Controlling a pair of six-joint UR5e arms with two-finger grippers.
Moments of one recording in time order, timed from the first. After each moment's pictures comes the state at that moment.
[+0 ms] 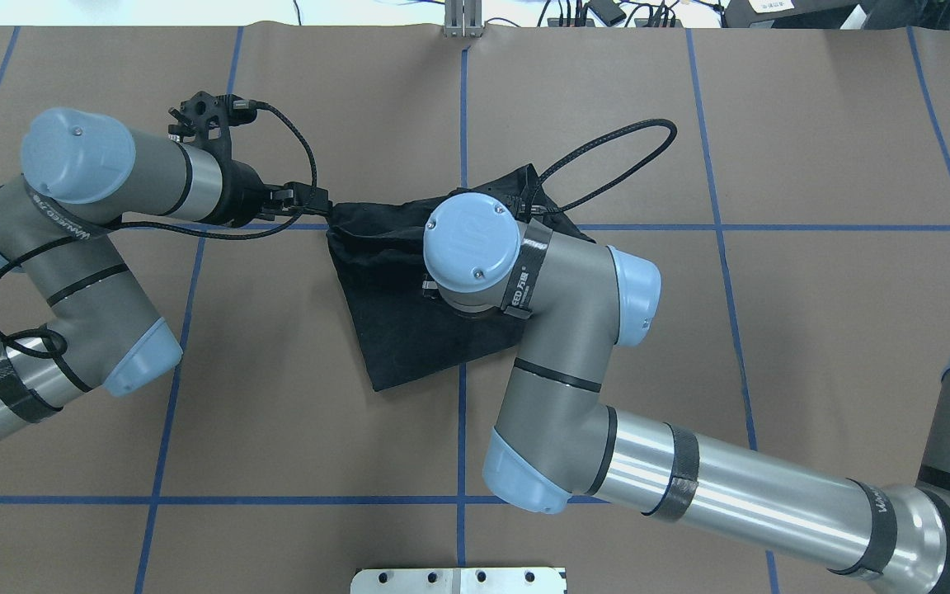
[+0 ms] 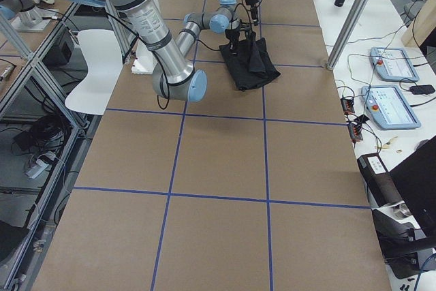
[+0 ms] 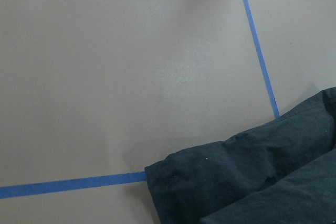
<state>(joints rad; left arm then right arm) -0.75 -2.01 -1.61 -2.28 -1.93 -1.15 0.44 -0.75 1.56 -1.63 1.68 1.44</state>
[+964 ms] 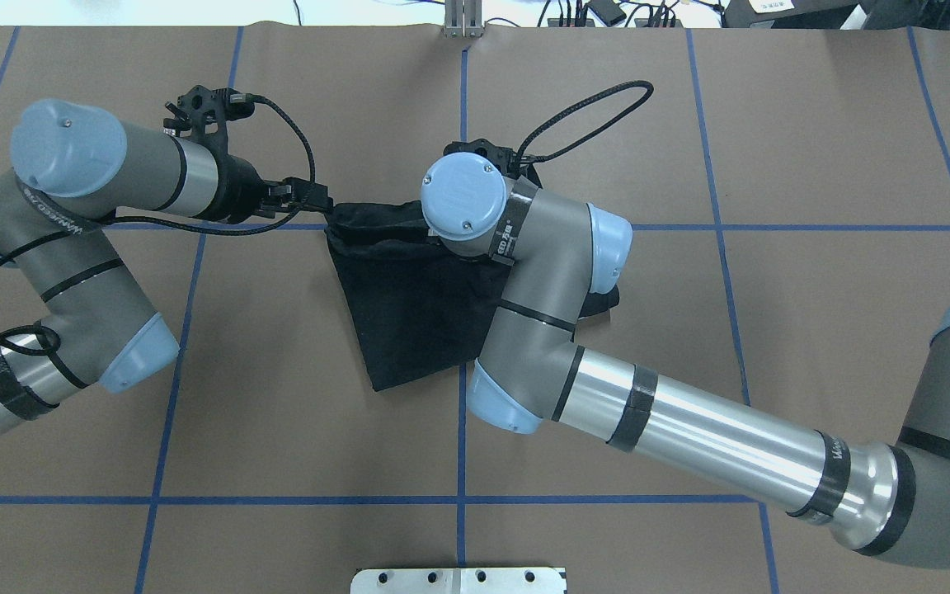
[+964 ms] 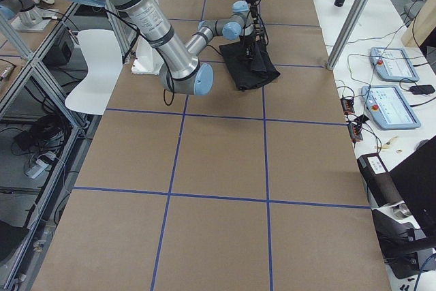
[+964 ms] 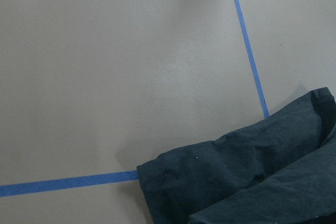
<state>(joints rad) -0.76 -2.01 -1.62 -2.28 -1.96 -1.16 0.54 -0.65 1.30 -1.46 1.63 1.34</state>
